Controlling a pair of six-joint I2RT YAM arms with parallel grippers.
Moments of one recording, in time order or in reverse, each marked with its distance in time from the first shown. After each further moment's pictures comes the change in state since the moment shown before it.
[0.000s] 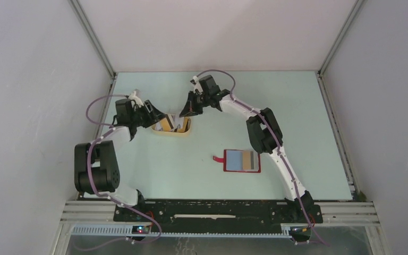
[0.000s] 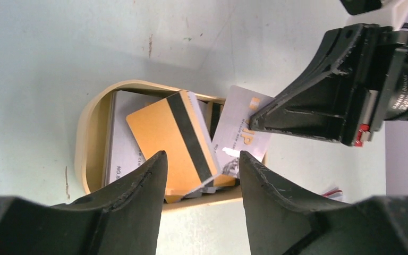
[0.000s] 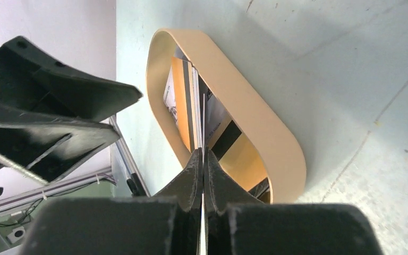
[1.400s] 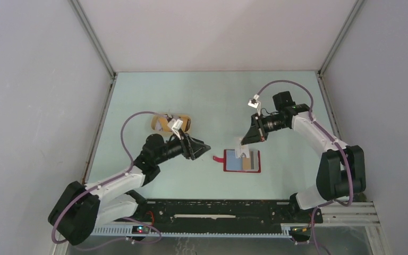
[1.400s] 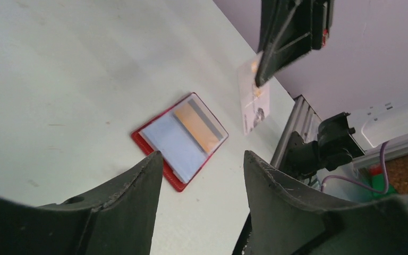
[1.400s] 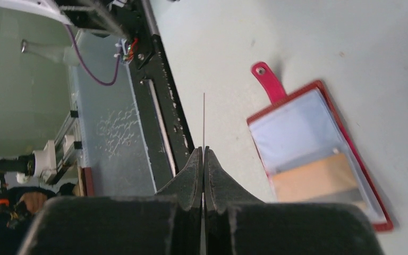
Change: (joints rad) left arm -0.663 -0.549 -0.469 0.449 -0.062 -0.147; right arm -0.371 -1.036 -1.042 -0.504 -0.414 -1.039
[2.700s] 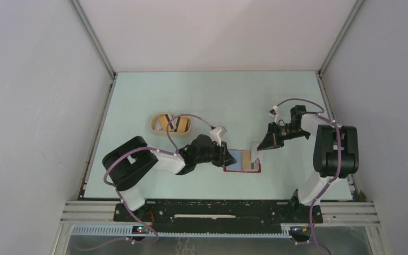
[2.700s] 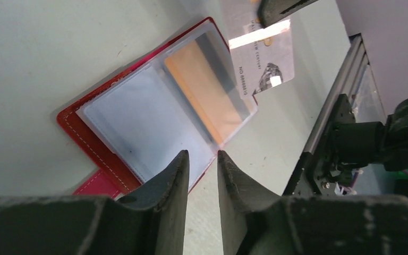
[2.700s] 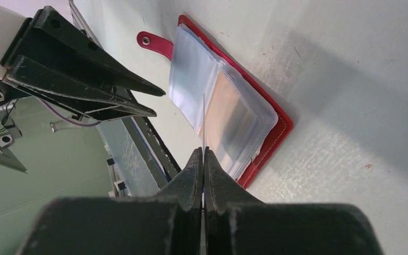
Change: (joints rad) left arm -0.357 0.689 0.303 0.058 -0.205 -0.070; right arm -0.309 0.216 -0.146 0.029 0.111 0.076
